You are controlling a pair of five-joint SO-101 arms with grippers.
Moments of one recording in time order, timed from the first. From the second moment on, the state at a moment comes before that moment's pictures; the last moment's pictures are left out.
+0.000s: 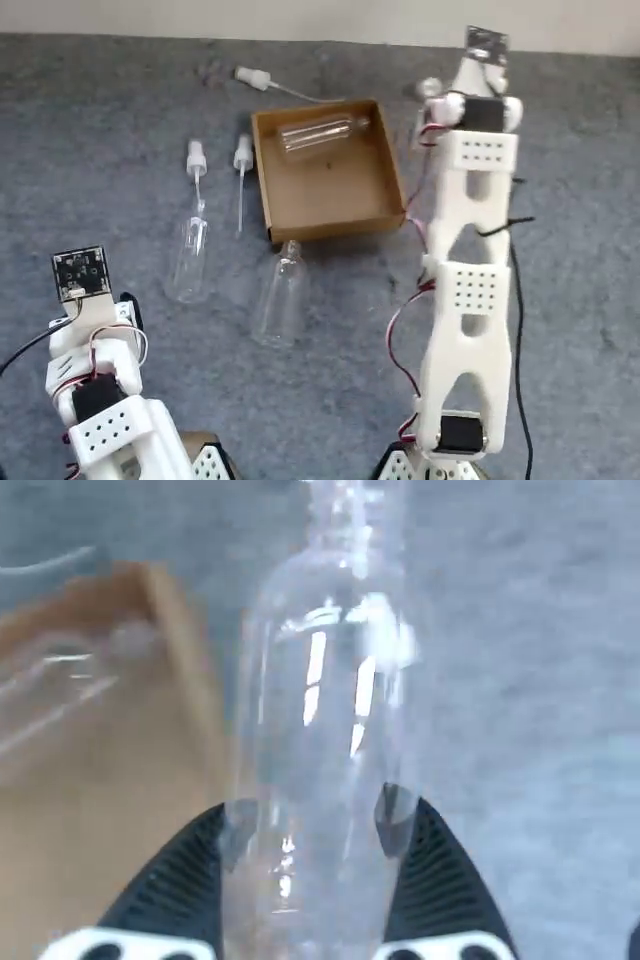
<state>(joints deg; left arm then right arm) -37.0 -82.7 96.2 37.2 -11.7 1.8 61.8 -91.9 100.0 -7.4</state>
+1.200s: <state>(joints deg) -37.0 -82.7 96.2 37.2 -11.7 -1.6 37.8 -55.1 100.0 22.0</state>
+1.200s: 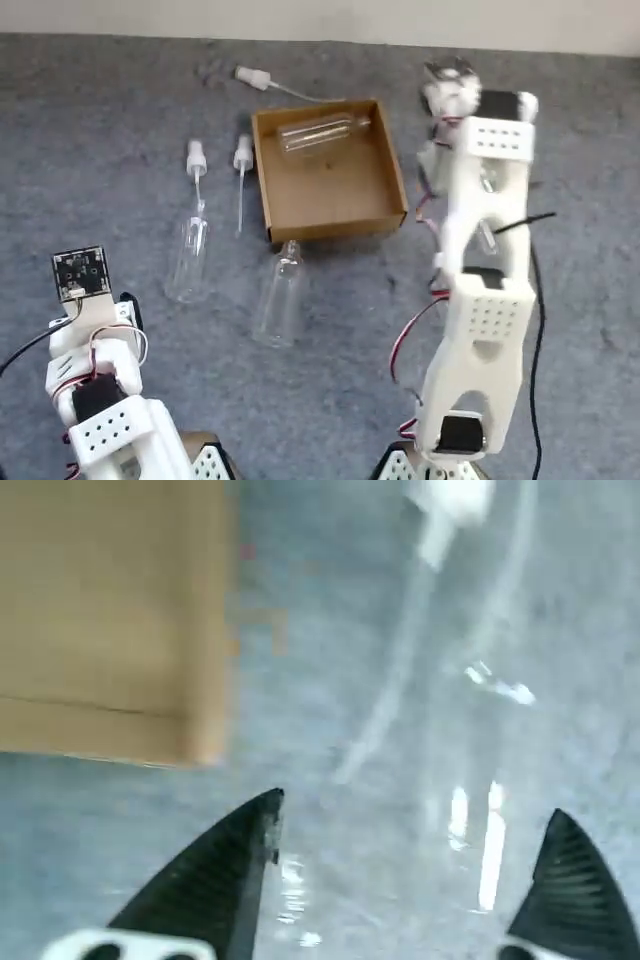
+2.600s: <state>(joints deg) -37.0 -82.7 96.2 37.2 -11.7 -20.8 57.8 -55.3 48.0 -36.1</state>
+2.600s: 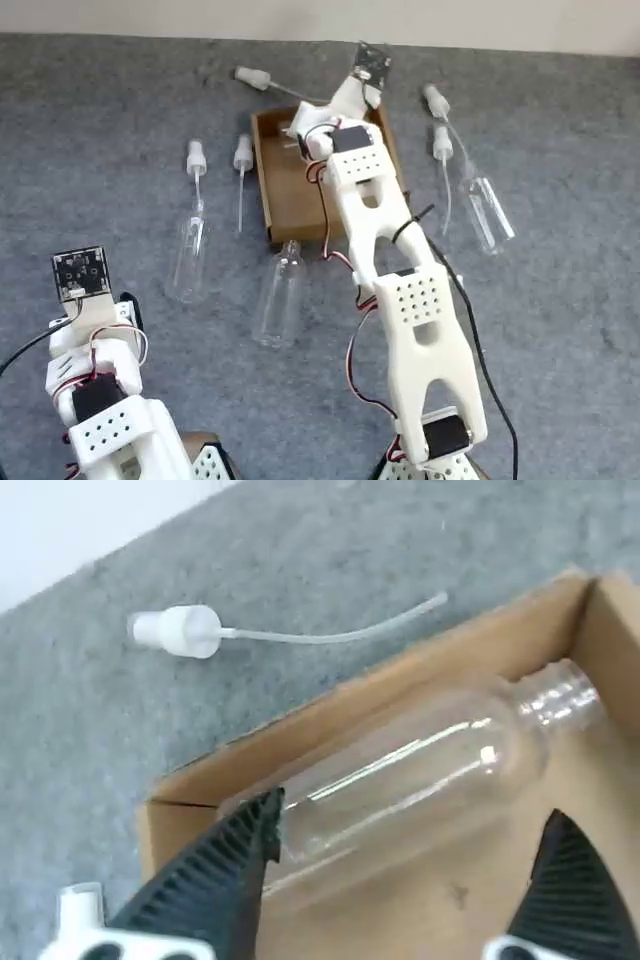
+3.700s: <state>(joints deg) -37.0 -82.7 96.2 37.2 -11.7 -20.5 67.4 -69.1 66.4 -44.6</state>
